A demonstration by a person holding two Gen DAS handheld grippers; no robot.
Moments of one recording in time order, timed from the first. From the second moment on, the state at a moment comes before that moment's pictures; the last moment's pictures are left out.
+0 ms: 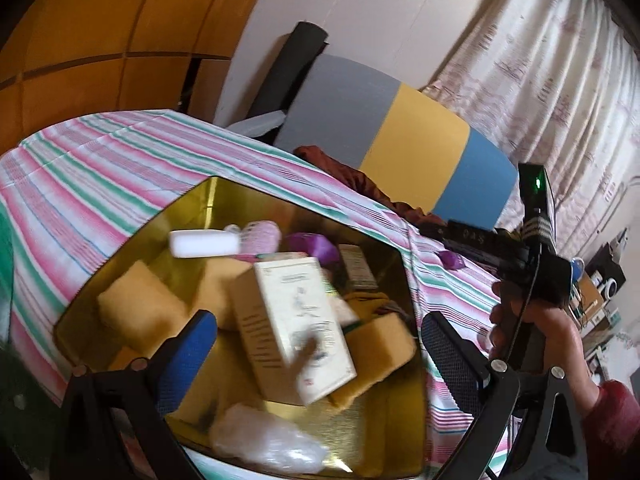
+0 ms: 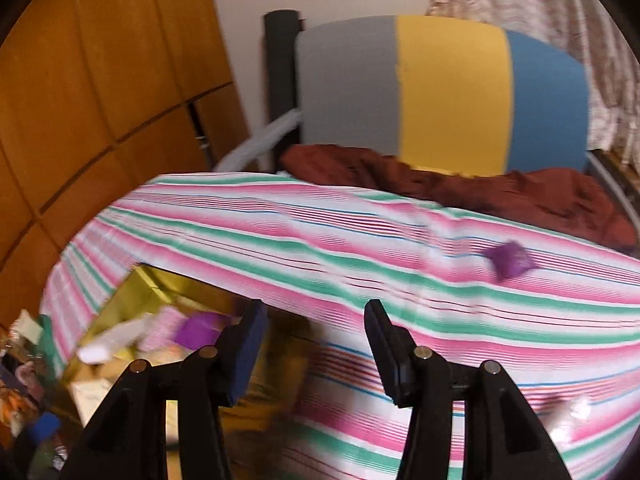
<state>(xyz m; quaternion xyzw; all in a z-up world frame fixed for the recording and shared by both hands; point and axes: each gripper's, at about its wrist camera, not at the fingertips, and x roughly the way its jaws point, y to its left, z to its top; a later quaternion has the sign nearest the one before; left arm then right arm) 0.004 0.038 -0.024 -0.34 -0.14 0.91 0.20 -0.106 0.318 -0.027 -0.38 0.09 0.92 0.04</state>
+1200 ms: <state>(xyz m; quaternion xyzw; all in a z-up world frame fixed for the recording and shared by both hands) -0.007 0.174 -0.002 -0.37 -0.05 0.88 0.29 -0.031 0.469 -0.092 -0.42 0.15 0.86 0.25</state>
